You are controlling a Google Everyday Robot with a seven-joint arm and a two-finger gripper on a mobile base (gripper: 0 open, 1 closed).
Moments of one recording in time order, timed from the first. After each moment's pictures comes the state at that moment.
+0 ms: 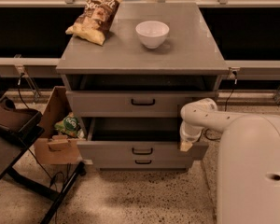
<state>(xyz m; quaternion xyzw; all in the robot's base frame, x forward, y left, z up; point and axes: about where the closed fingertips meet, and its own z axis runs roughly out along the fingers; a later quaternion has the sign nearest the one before) 0.667 -0.216 0.436 -0.66 0.75 -0.04 0.08</state>
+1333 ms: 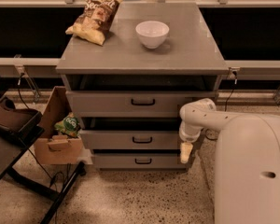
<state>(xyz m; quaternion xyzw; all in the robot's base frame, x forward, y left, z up) 0.668 -0.215 0.433 -0.66 0.75 -0.04 0.08</state>
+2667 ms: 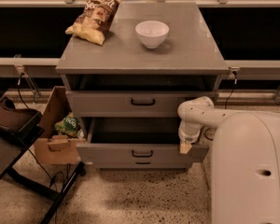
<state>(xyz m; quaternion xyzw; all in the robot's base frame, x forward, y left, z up) 0.657 -0.211 0.435 -0.65 0.76 -0.02 0.04</state>
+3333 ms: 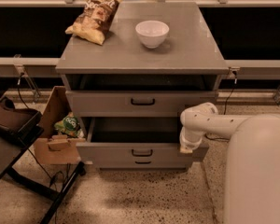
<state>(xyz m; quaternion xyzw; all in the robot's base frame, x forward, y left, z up) 0.618 -0.216 0.440 -0.64 0.77 -0.02 0.05</state>
